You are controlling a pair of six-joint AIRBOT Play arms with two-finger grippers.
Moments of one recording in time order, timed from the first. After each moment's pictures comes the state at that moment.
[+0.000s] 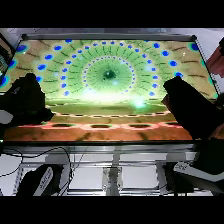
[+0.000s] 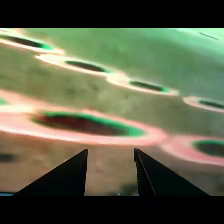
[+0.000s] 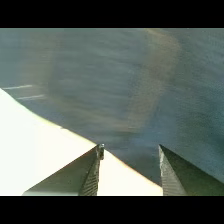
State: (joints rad) left arm 0.26 -0.76 0.68 1.23 -1.07 -1.41; right arm -0.75 -1.26 1.34 -1.23 1.41 1.41
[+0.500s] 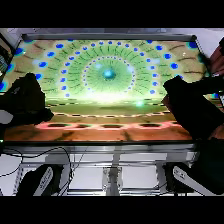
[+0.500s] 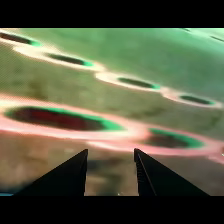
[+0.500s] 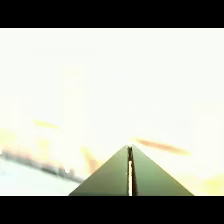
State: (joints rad) left arm 0.26 -0.76 0.68 1.23 -1.07 -1.41; right arm -0.17 -1.11 1.21 -1.10 1.40 1.32
